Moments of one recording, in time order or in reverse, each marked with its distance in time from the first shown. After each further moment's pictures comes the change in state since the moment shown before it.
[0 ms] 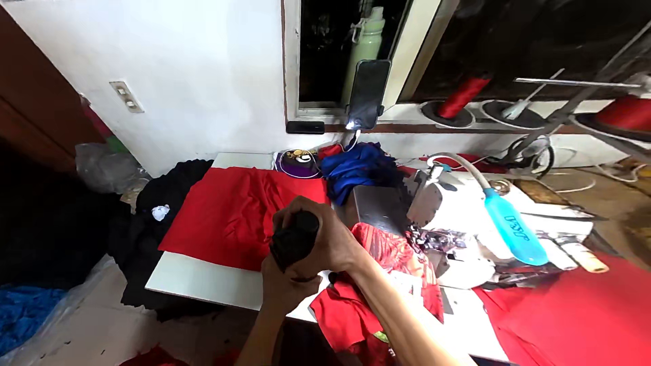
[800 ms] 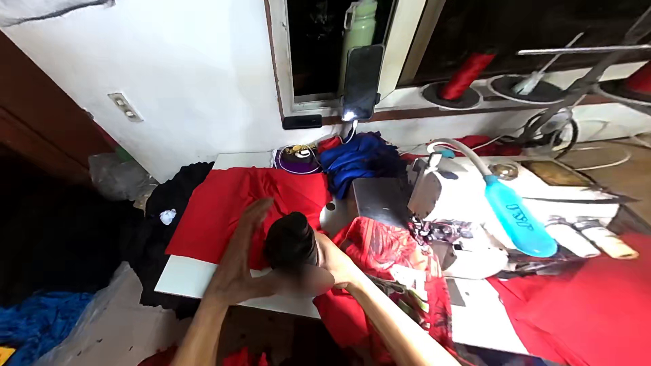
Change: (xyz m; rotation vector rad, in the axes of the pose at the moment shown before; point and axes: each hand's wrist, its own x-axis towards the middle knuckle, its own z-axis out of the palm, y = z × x) left_hand 0.077 0.039 -0.089 -0.097 -0.552 0.270; right_hand -0.056 0.076 0.018 0.161 -0.044 0.136
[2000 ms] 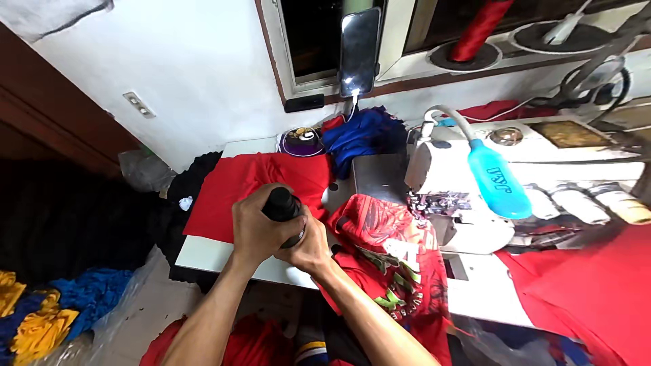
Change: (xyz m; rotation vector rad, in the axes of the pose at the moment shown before) left_hand 0.039 0.061 0.044 0.422 0.310 -0.183; right_hand 0.000 -0.010 0.057 -0.237 0.625 -0.079
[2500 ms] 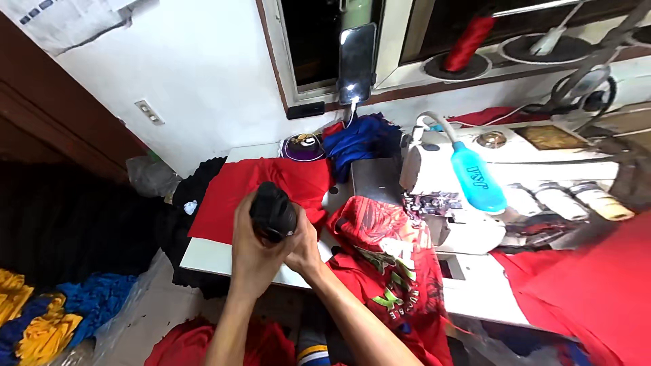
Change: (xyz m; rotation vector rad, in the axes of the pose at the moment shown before) left_hand -0.046 -0.007 -0.002 -0.133 0.085 -0.210; right_hand -0.007 0.008 0.022 0.046 0.084 -0.073
